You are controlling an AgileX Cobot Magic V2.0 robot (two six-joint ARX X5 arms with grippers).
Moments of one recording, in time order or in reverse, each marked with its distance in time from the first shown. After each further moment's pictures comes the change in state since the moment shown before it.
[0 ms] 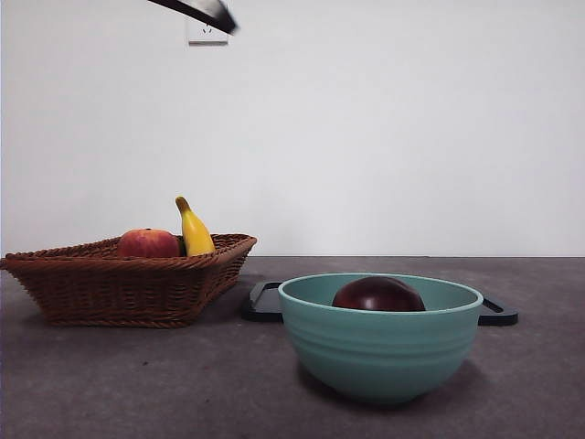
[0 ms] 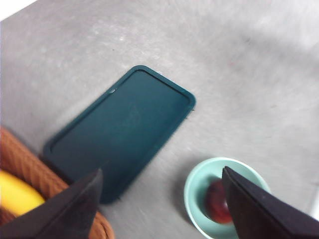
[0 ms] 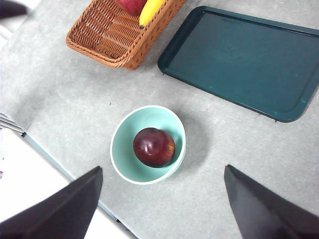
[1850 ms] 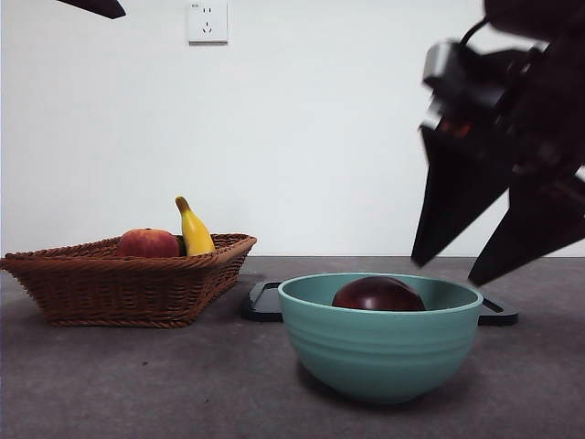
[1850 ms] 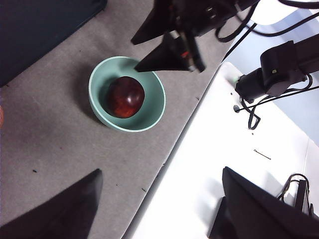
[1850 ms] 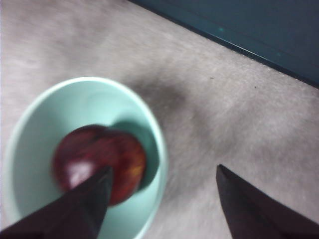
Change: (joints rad) left arm 0.208 -0.068 0.000 -0.519 0.441 0.099; right arm 0.351 0.483 -0.285 0.597 0.280 0.203
